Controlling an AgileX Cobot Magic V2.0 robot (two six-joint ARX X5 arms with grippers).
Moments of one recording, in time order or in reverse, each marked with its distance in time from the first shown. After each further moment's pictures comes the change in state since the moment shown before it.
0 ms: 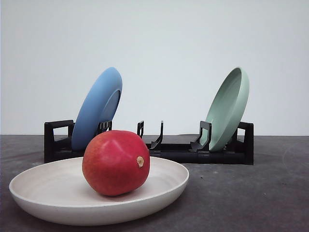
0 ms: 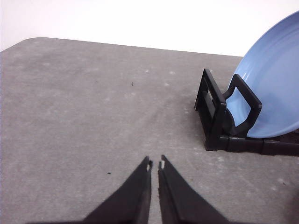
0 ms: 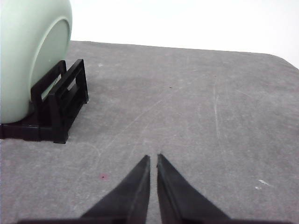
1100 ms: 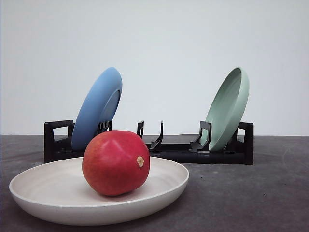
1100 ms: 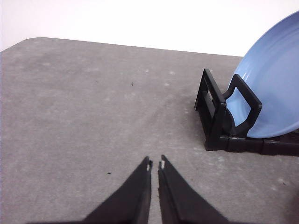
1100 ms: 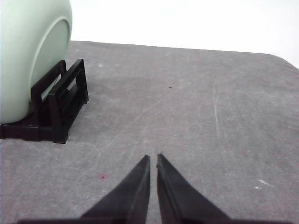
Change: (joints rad) left_arx 0.000 0.000 0.000 0.000 0.000 0.000; right_arx 0.000 0.000 0.000 0.000 0.000 0.000
